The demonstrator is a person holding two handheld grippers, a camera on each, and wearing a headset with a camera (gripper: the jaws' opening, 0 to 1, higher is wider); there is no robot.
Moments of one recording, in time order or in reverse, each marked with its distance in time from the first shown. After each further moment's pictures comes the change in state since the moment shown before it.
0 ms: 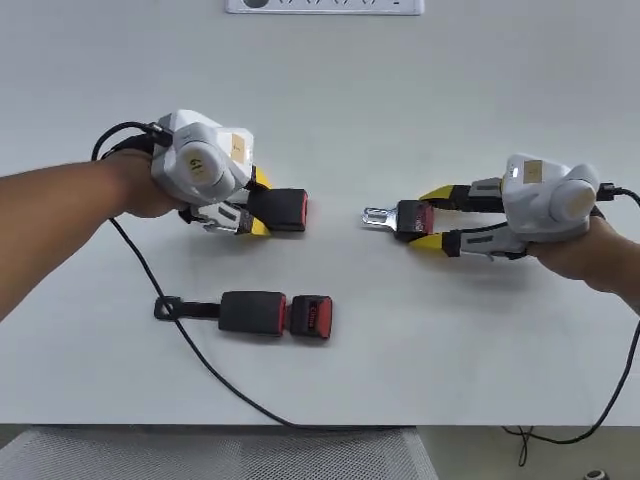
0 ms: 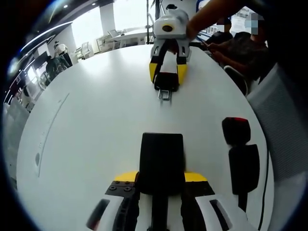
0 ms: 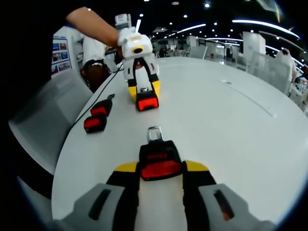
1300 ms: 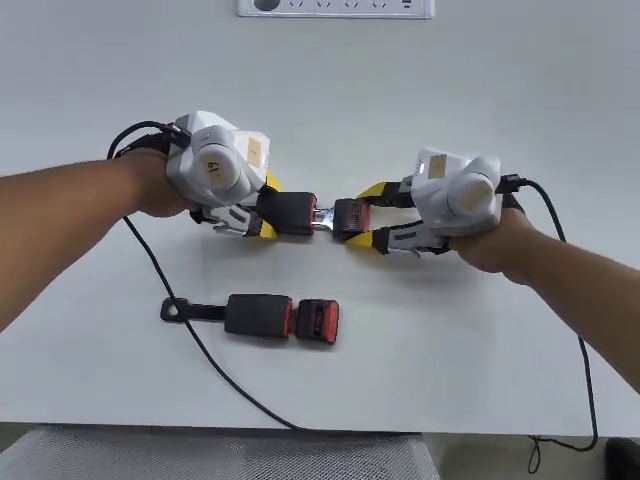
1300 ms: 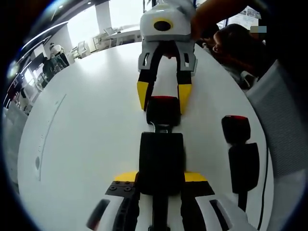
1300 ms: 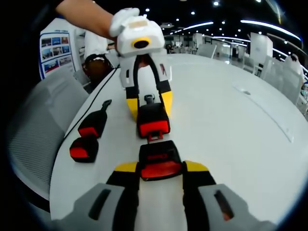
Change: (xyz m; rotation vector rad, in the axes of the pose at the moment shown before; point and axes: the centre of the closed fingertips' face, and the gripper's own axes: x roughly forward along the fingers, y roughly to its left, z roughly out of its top) left arm 0.002 0.000 0.001 0.026 0.036 -0.012; right arm 0.067 0.015 0.045 -0.040 0.055 0.024
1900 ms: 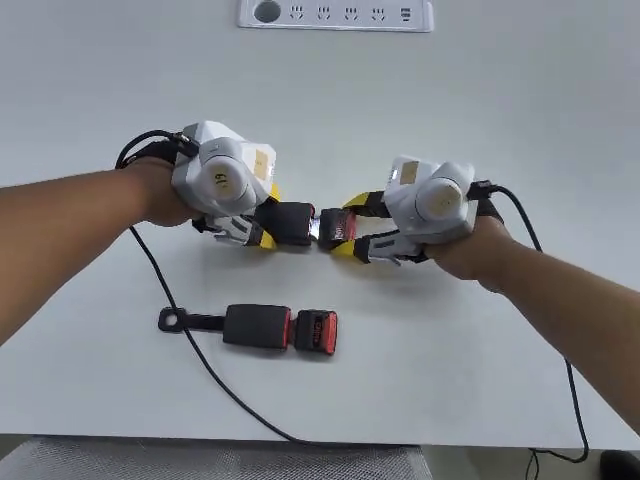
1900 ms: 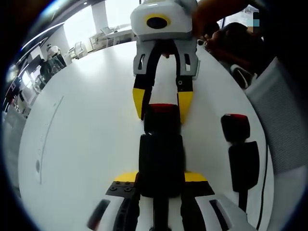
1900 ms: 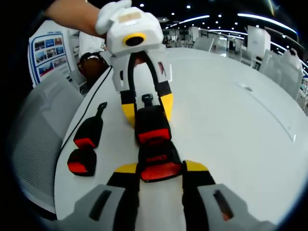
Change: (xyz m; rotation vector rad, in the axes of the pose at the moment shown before) left arm 0.000 0.000 0.000 0.023 0.016 -0.011; right arm 0.013 -0.001 0.008 0.061 0.046 -0.014
